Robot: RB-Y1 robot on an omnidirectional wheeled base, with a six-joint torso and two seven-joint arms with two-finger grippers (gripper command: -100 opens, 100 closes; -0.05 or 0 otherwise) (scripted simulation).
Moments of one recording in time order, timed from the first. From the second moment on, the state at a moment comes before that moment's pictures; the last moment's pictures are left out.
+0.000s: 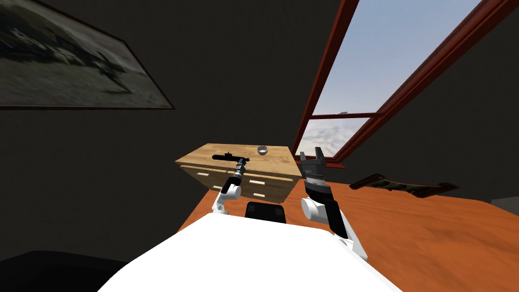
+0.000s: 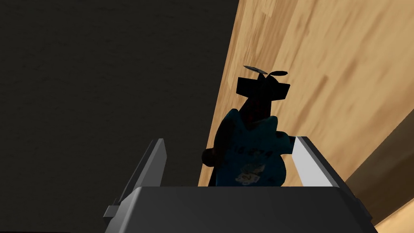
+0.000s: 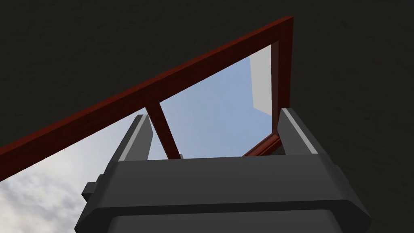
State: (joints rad) left arm 0.29 -0.02 -0.06 -1.85 0.18 0.12 -0.01; right arm 0.46 -0.05 0.07 -2.22 -0.04 -0.43 -0.15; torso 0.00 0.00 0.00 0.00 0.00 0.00
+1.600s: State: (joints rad) left arm 0.14 0.14 -0.06 -1.78 0.26 0.25 0.01; right arm 0.46 -0.05 0.07 -2.22 -0.04 -0.43 -0.15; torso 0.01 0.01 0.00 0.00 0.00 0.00
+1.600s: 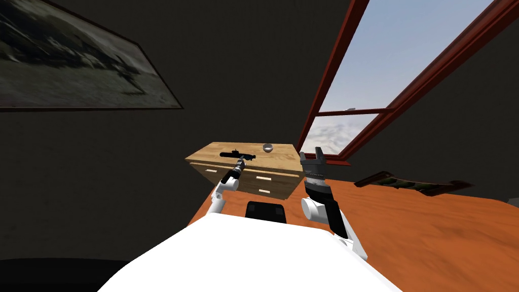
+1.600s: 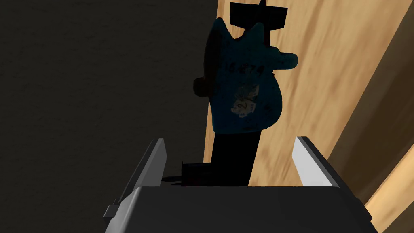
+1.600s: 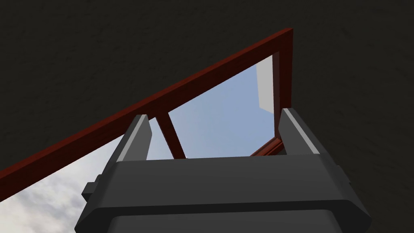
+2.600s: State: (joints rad) left arm -0.12 0.18 -0.06 -1.66 0.35 0.47 0.05; right arm 0.46 -0.05 0.07 -2.22 -0.04 -0.43 -0.15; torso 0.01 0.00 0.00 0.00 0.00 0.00
